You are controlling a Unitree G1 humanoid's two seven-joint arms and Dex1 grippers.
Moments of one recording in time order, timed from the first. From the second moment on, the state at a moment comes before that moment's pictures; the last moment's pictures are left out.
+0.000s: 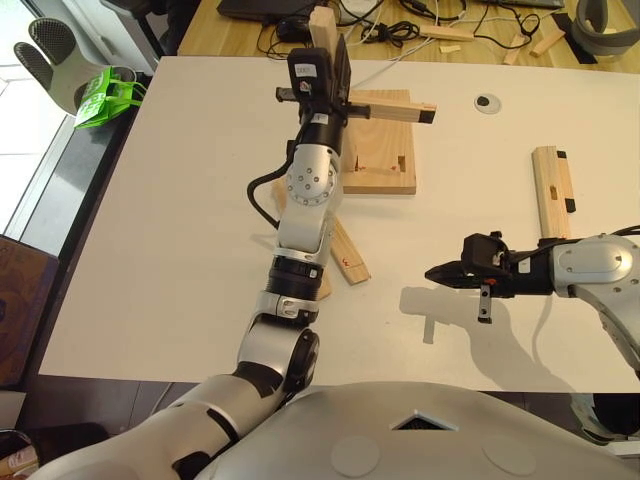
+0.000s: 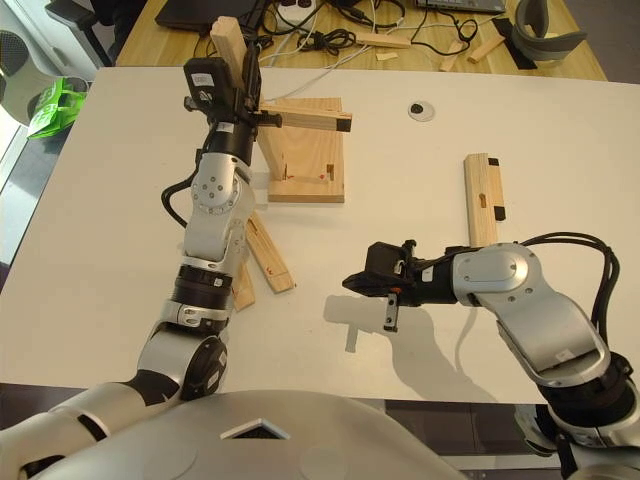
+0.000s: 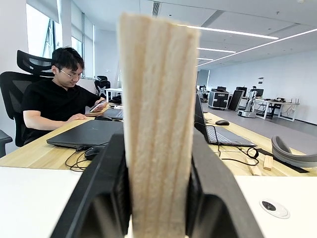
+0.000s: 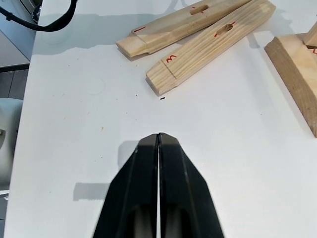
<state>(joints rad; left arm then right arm) -0.47 -0.12 -0.06 0.23 0.03 -0.04 0.13 -0.01 -0.89 0.22 -0.66 0.32 0.71 1.01</state>
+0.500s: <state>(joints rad) -0.46 -0.18 -0.02 0.25 0.02 -0.08 0.20 -0.02 -0.95 0.28 -0.62 0.22 0.61 1.02</state>
